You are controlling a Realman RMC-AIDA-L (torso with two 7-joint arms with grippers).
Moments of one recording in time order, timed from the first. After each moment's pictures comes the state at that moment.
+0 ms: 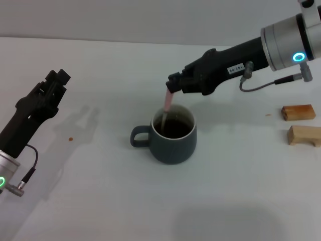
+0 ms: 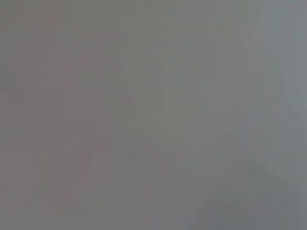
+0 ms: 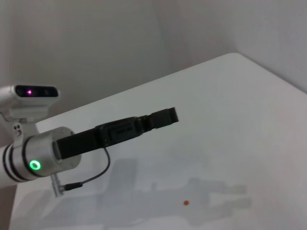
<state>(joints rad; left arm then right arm) -0.35 -2.05 -1.04 -0.12 2.84 1.47 -0.90 0.88 2.05 -0.97 -0.83 -2.12 -1.51 1.93</state>
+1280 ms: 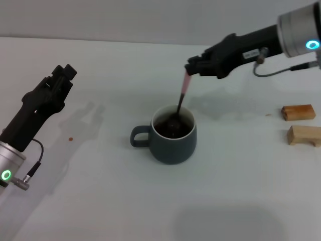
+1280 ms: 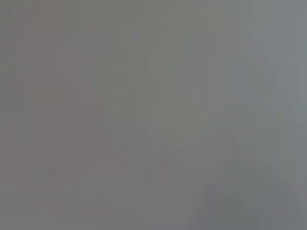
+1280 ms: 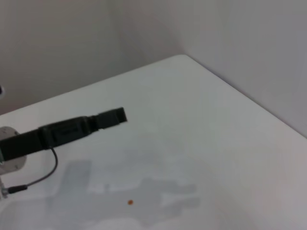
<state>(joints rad) -0.38 -2.06 -1.04 -0.11 2.84 1.45 -0.89 0.86 2.03 -0.96 -0.89 -2.17 -1.45 1.97</state>
